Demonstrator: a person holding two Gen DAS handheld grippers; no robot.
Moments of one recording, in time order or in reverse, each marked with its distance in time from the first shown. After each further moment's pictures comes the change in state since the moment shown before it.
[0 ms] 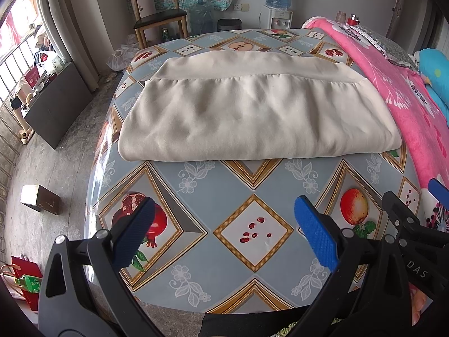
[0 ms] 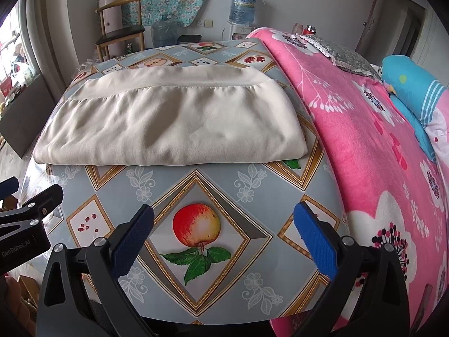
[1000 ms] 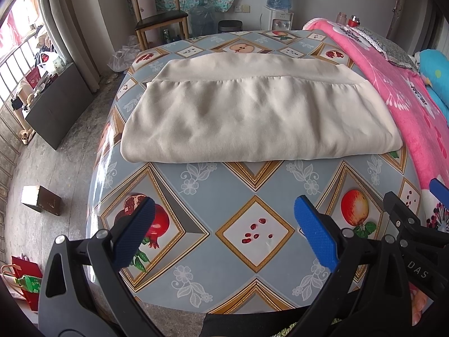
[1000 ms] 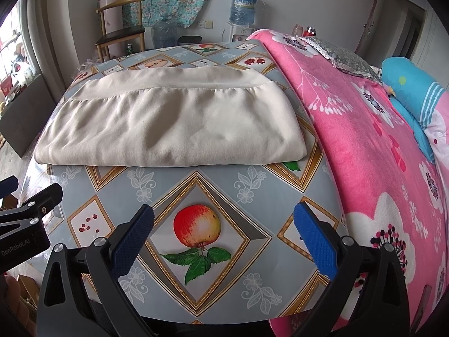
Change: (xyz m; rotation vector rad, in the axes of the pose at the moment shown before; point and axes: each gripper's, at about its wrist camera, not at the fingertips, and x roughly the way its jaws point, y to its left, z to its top) left arm -0.001 0.003 0.002 -0.003 -0.004 0.001; right arm -0.001 0.001 0.000 -0.002 -0.002 -0.003
